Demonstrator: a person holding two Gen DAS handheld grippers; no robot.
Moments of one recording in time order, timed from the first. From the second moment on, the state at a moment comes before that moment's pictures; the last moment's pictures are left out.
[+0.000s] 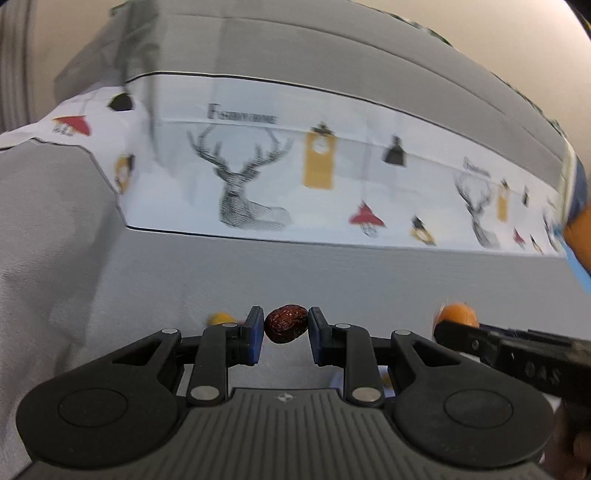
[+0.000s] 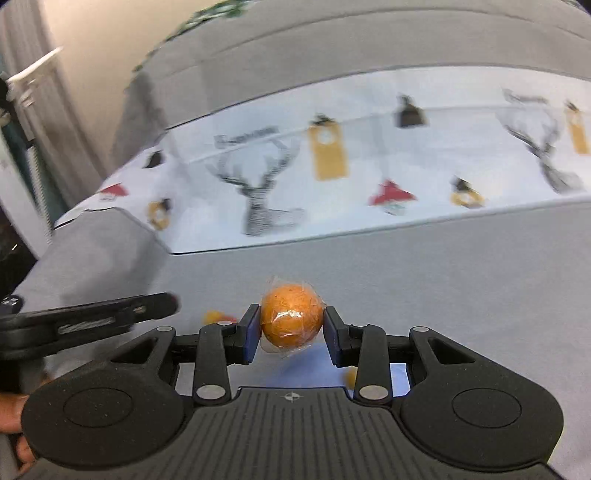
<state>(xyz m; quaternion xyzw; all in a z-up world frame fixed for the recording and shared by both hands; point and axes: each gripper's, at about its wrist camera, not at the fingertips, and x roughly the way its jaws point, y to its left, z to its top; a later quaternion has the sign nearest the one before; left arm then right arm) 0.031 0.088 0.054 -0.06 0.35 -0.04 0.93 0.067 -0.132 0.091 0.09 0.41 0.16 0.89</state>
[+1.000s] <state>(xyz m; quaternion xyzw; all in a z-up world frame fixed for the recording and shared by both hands) 0.055 0.020 0.017 0.00 0.38 -0.14 0.92 0.069 -0.192 0.068 0.02 0.46 0.18 0.87</state>
